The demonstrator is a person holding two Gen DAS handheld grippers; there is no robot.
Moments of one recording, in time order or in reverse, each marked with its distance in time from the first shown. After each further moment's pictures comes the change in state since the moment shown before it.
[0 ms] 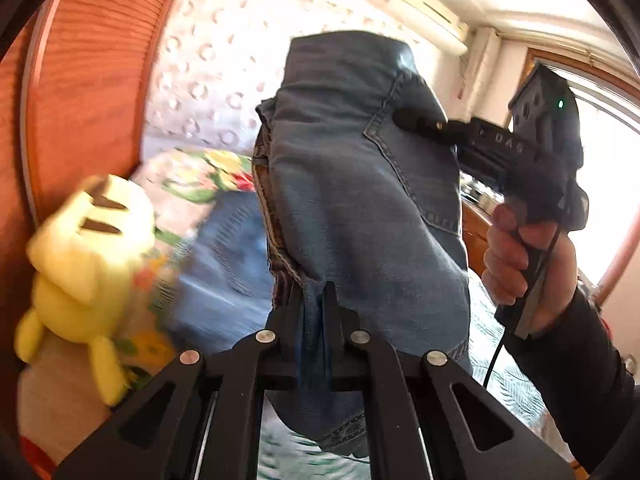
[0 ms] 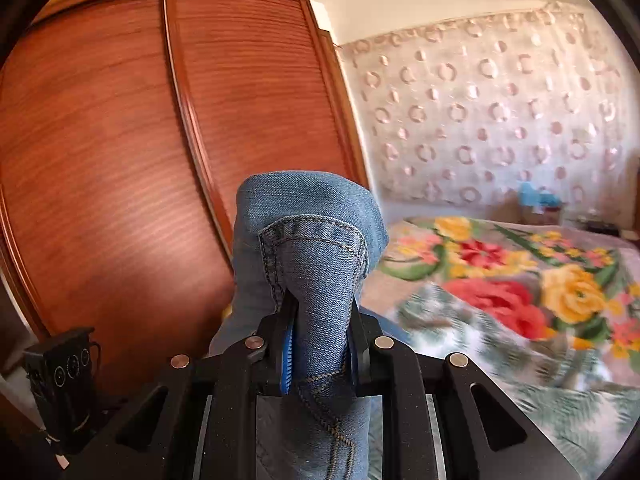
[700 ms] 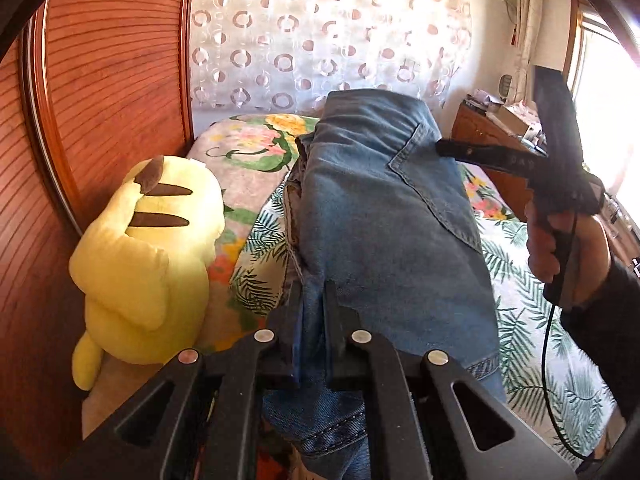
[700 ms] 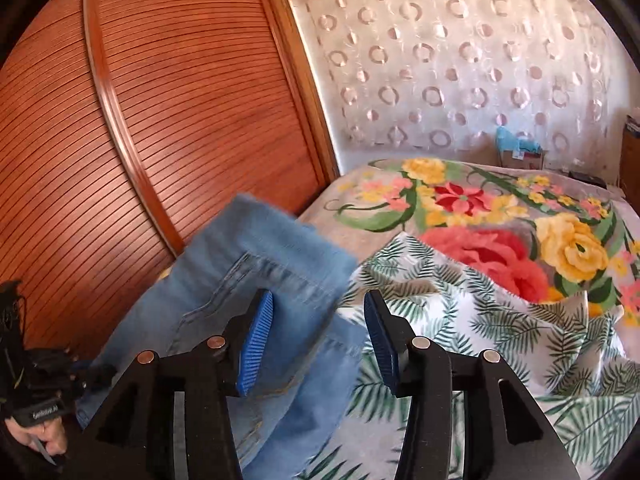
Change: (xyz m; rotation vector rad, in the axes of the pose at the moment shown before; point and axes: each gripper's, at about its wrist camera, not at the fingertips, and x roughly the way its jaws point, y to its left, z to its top) left arm 0.106 0.080 0.005 0.081 0.172 0.231; right arm 0.171 -0.165 -0.092 0.066 0.198 -0.159
